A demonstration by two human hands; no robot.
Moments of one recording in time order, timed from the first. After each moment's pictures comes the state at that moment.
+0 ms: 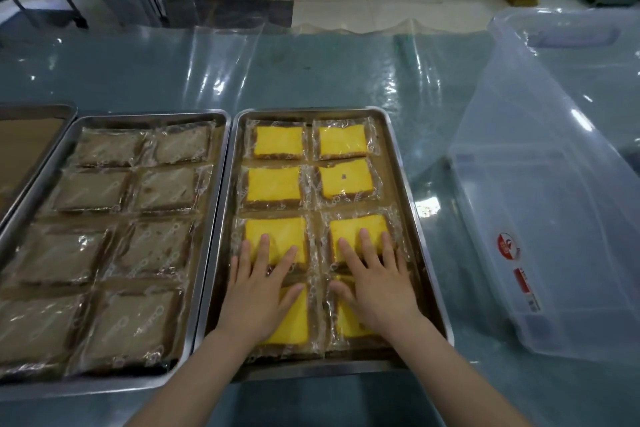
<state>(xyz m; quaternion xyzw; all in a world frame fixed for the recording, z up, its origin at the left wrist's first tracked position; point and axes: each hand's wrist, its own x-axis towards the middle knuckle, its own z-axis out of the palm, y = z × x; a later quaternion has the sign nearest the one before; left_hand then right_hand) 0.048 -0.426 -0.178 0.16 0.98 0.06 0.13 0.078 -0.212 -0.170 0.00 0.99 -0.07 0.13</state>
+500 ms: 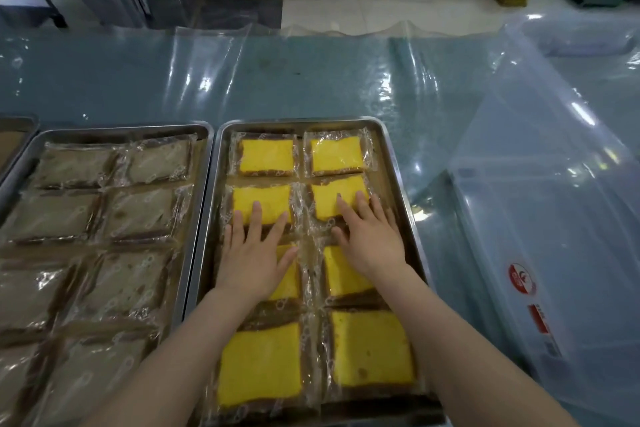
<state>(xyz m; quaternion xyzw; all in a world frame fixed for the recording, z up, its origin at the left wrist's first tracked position) -0.049 -0.400 -0.174 0.15 0.98 0.05 0.10 -0.036 -0.190 -0.171 0.04 0.99 -0.12 0.07</state>
